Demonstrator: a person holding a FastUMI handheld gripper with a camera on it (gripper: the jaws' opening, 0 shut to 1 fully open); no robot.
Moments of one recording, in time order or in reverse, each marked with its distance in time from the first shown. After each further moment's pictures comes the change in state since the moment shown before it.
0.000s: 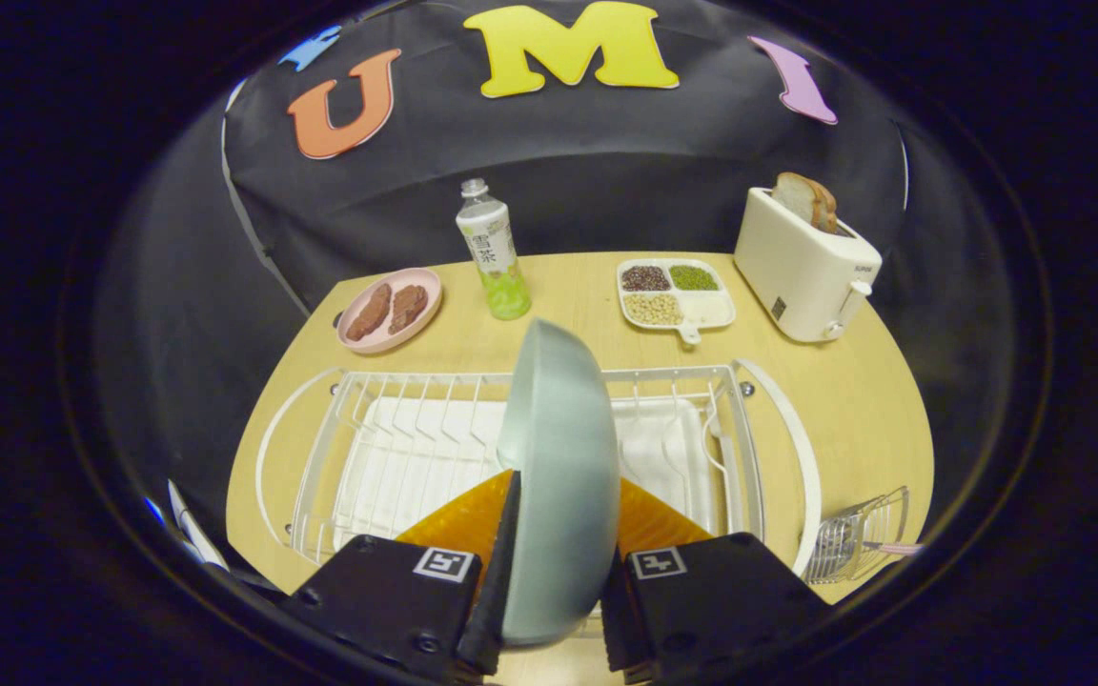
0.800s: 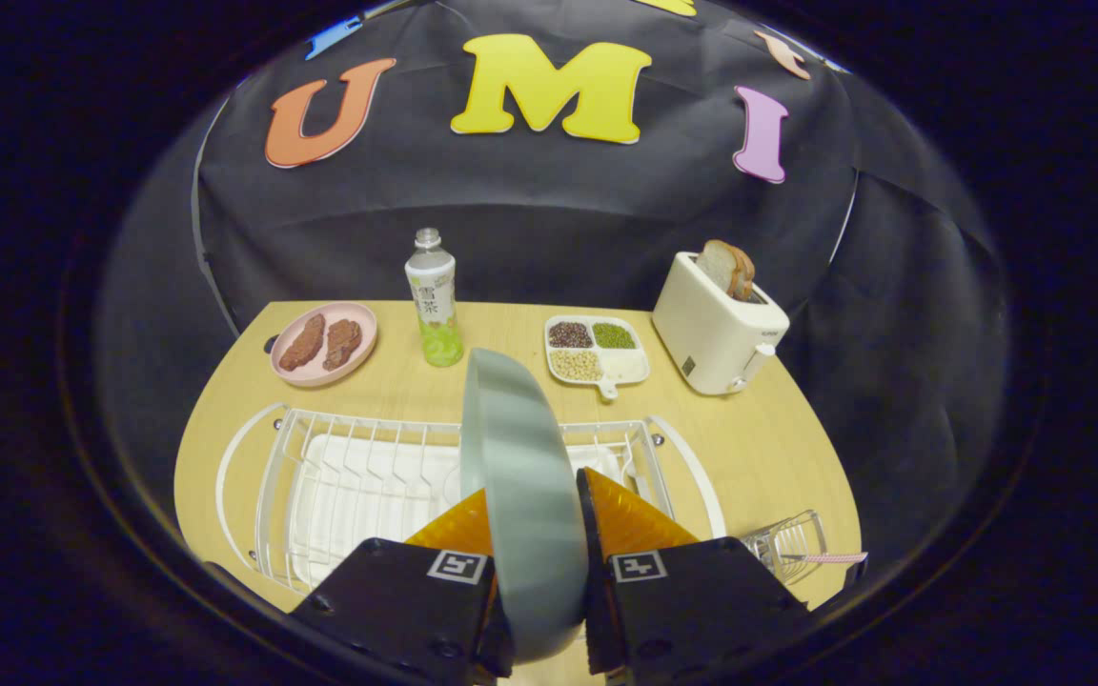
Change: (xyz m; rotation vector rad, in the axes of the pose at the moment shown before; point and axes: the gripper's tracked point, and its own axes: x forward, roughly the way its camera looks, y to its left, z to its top) arm -0.043 -0.001 0.045 0.016 -0.185 -0.270
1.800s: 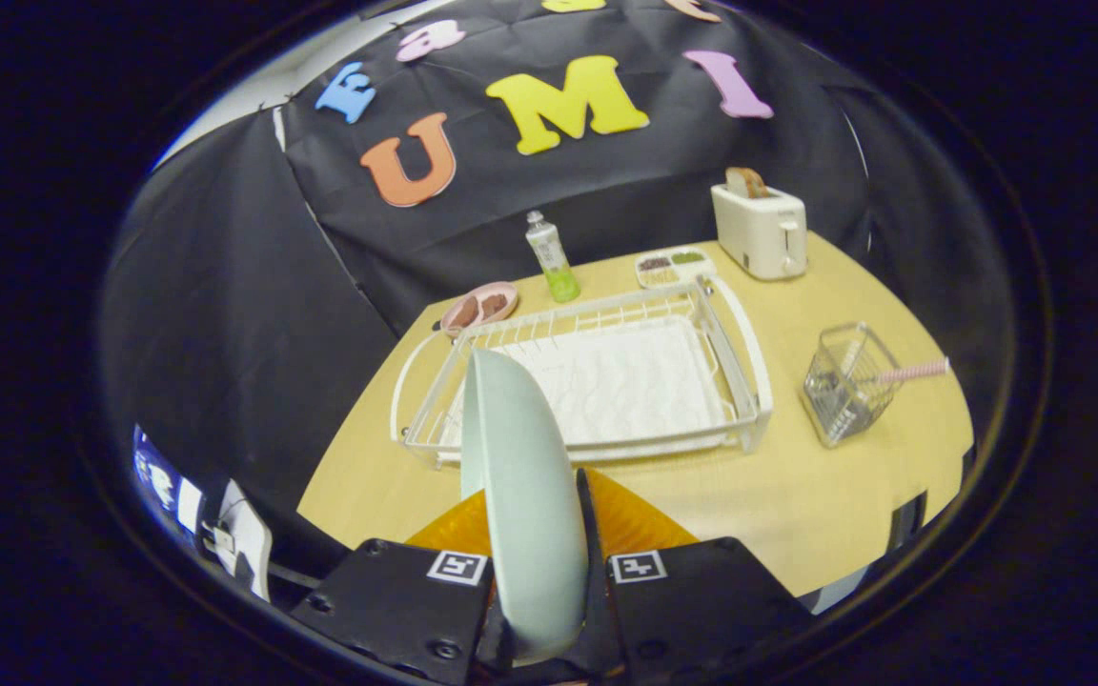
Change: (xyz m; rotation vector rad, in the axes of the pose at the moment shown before) arm -0.119 -0.040 -0.206 0.199 0.134 0.525
